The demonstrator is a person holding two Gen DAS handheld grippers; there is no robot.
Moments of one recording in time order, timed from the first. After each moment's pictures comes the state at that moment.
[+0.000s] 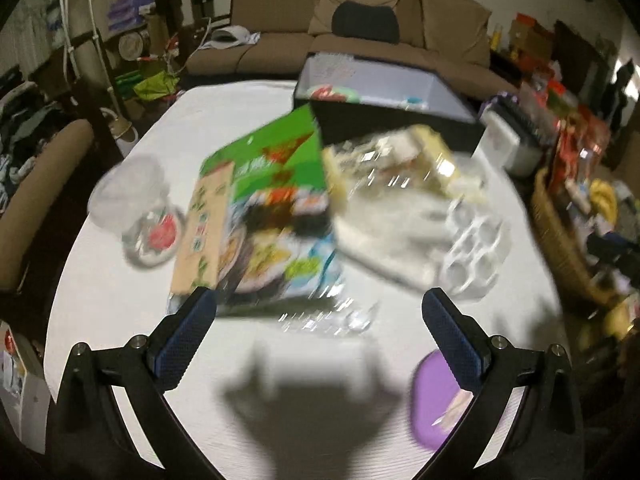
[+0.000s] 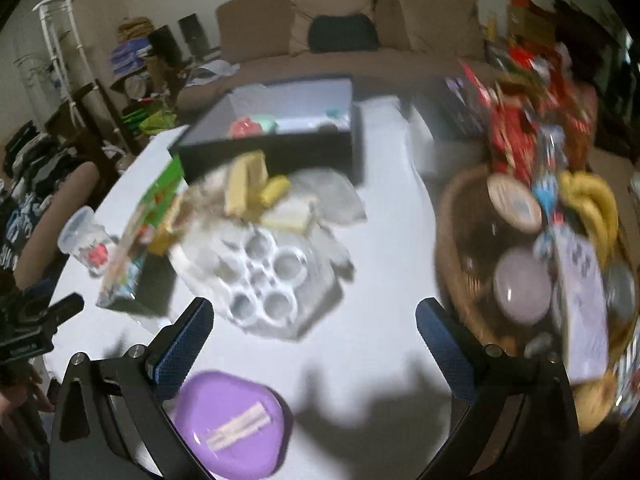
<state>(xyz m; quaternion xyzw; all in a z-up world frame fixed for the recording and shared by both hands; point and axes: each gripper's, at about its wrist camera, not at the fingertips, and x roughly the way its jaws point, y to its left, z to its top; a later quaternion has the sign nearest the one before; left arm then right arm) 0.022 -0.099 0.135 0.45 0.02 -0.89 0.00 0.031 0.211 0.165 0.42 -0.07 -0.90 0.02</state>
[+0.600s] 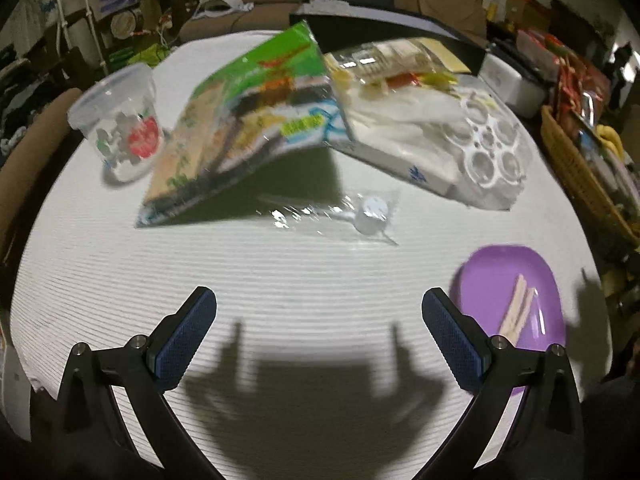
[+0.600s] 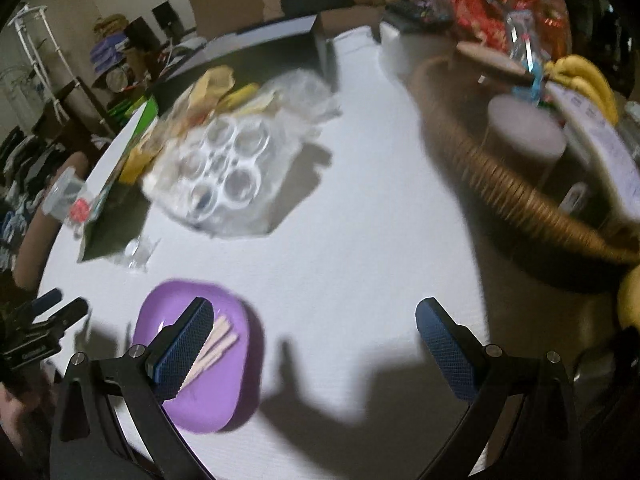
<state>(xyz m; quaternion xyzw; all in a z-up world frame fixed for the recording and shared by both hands) 0.067 -0.088 0.054 0.49 0.02 -0.87 -0.02 0.095 0.219 0.075 0.47 -0.11 -0.88 0.02</state>
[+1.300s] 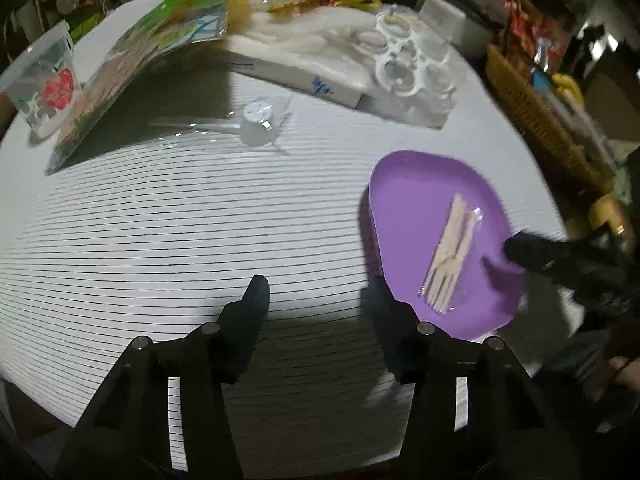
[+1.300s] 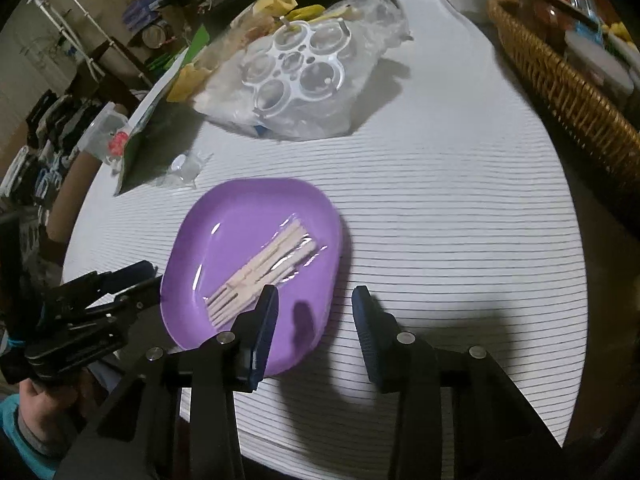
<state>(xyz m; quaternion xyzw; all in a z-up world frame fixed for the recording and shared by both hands) 0.087 -0.037 0.024 0.55 0.05 -0.83 -0.12 0.112 0.177 0.040 0.53 -0.13 -0.83 0.10</state>
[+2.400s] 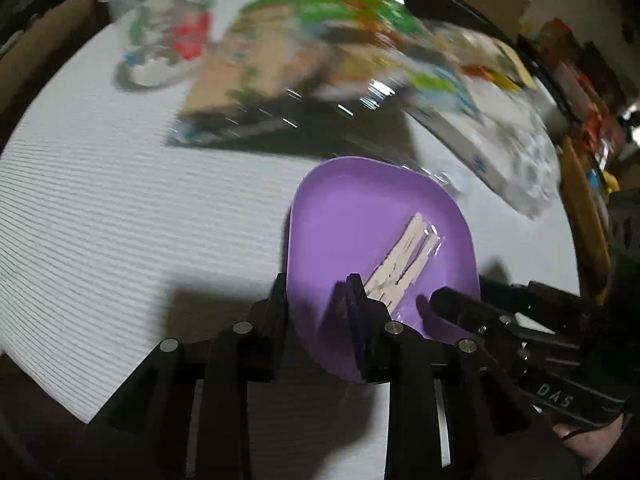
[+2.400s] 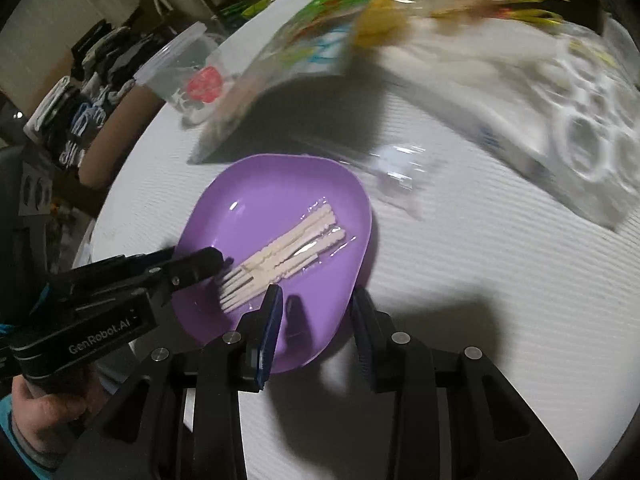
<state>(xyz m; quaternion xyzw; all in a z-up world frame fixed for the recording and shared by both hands) 0.048 -0.196 0.024 0.55 0.14 -0.82 -0.02 0.033 -0.009 0.029 0.55 -0.07 -0.80 0.22</state>
